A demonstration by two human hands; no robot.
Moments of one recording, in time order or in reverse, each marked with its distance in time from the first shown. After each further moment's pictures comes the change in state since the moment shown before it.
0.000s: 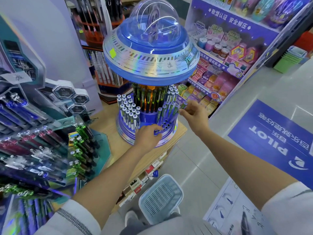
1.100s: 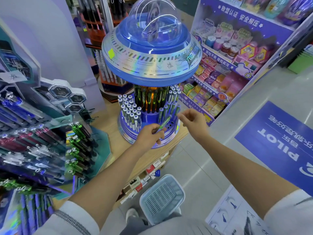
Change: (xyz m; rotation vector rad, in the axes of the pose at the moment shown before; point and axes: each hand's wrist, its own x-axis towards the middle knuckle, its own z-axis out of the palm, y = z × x) left_hand 0.001 0.009 0.001 -0.548 -0.074 -0.143; right_hand -0.006 0.013 0.007 0.085 -0.140 0.085
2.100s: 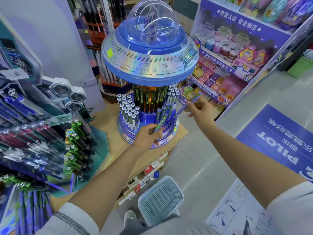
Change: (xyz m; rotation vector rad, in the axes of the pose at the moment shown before) left_hand -0.016 0.007 0.004 -0.099 0.046 -0.001; right_hand 0.019 -0.020 -0.029 0.087 0.113 -0.051
